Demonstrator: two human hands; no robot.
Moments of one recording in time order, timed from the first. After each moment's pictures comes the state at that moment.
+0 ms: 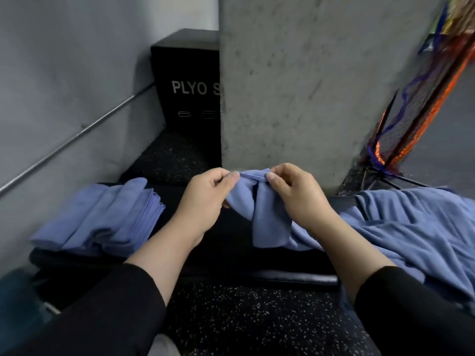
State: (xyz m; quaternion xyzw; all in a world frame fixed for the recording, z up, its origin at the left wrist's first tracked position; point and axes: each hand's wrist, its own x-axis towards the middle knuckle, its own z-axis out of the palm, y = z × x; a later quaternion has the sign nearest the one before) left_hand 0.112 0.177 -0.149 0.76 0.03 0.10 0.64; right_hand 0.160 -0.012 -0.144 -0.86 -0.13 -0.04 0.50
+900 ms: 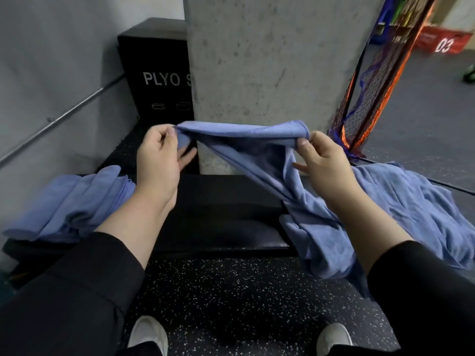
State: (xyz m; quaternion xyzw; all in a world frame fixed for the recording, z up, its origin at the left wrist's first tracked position) left_hand 0.113 0.171 -0.128 0.59 0.07 0.23 0.77; right_hand 0.127 -0.105 -0.111 -0.81 -0.06 -0.12 0.57
